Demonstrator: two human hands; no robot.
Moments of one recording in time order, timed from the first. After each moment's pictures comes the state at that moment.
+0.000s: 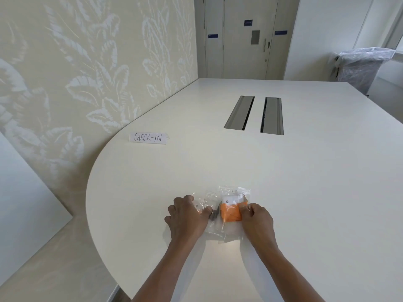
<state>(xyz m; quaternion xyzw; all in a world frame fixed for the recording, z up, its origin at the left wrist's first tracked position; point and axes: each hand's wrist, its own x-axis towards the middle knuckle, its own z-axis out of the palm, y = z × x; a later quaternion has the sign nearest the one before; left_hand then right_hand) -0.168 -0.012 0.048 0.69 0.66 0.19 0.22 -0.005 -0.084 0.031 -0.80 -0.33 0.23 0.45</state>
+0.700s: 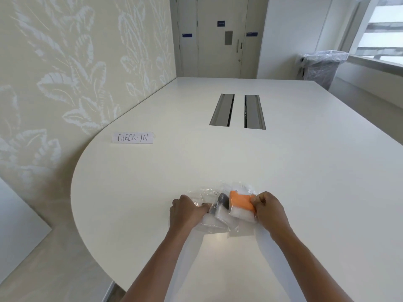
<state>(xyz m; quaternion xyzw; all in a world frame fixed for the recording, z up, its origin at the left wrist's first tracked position) -0.180 0.007 0.055 0.69 0.62 0.14 0.34 0.011 -0.107 0.049 -0.82 -0.26 0.25 0.44</state>
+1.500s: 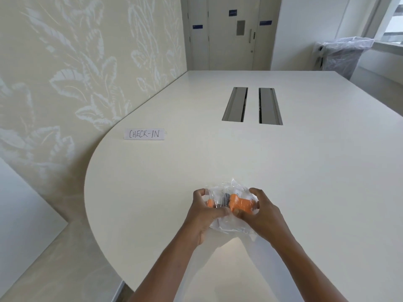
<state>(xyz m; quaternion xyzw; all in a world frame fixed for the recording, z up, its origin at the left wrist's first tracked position) -0.183 0.013 0.040 0.53 0.46 0.25 0.66 -0.026 -0.088 0.048 -0.80 -0.41 0.24 0.36</state>
